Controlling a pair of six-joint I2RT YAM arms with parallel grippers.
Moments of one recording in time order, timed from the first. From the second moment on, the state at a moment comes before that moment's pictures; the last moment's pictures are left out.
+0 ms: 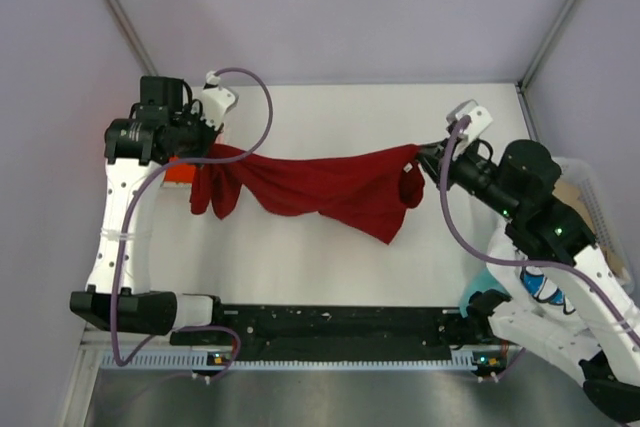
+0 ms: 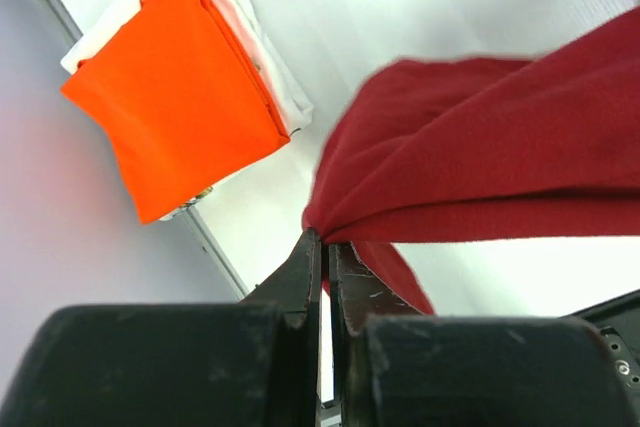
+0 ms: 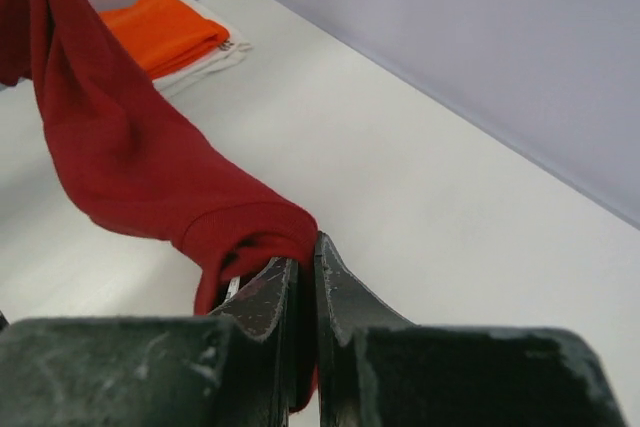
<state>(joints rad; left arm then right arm) -0.07 1.33 1.68 -1.20 0.10 0.55 0.59 0.84 1.15 -0.43 -0.12 -0.10</state>
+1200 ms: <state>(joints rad) -0.25 1.55 1.26 -0.85 0.18 0.77 0.18 1.71 1.34 -0.67 0.25 0.23</state>
